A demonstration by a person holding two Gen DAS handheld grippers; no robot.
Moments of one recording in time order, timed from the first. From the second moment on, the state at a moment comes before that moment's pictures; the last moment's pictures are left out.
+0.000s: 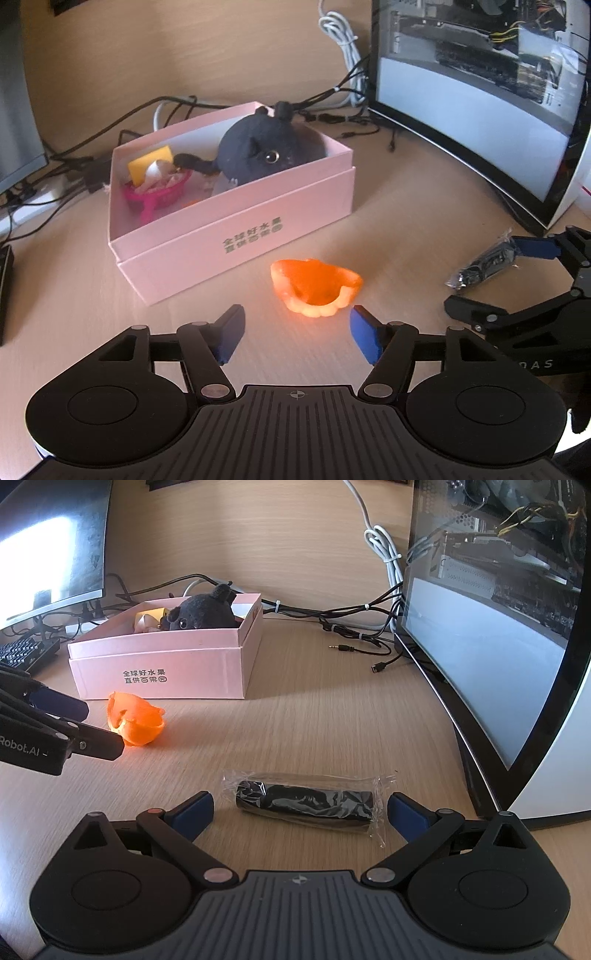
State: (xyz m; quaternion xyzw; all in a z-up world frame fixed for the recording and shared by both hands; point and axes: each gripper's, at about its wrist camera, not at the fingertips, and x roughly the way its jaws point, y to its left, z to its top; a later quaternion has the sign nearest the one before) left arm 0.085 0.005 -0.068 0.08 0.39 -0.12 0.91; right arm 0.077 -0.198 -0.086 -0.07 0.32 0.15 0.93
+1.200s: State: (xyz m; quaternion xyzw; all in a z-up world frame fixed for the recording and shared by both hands) left arm 0.057 0.044 -0.051 0.04 0.42 -0.06 0.90; right arm 0.075 -0.178 -0.070 -0.08 0.33 0.16 0.93
